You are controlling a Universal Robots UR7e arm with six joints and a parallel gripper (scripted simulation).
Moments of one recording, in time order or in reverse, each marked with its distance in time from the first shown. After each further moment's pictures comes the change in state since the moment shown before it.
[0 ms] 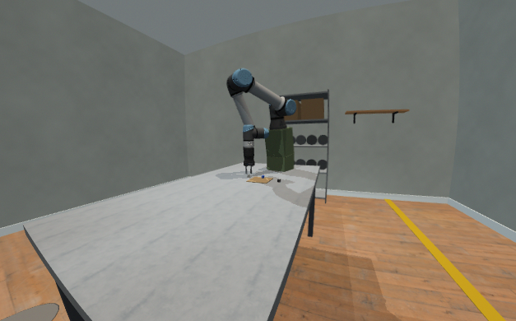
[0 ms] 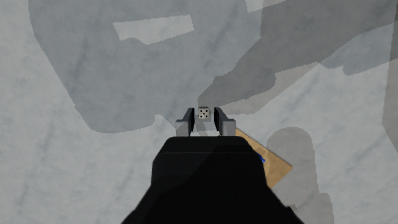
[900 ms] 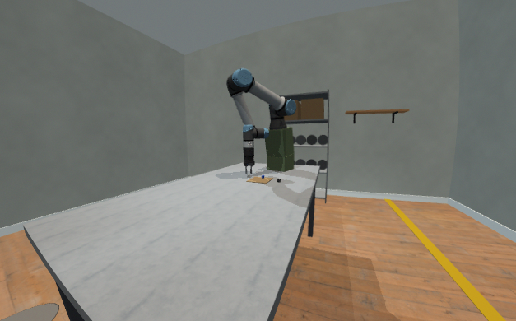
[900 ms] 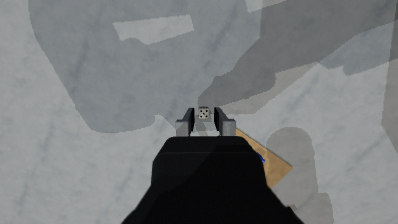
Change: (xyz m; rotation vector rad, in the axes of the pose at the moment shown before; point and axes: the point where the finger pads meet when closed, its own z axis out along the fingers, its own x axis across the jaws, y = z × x) arm 0.000 0.000 0.000 0.000 0.000 0.000
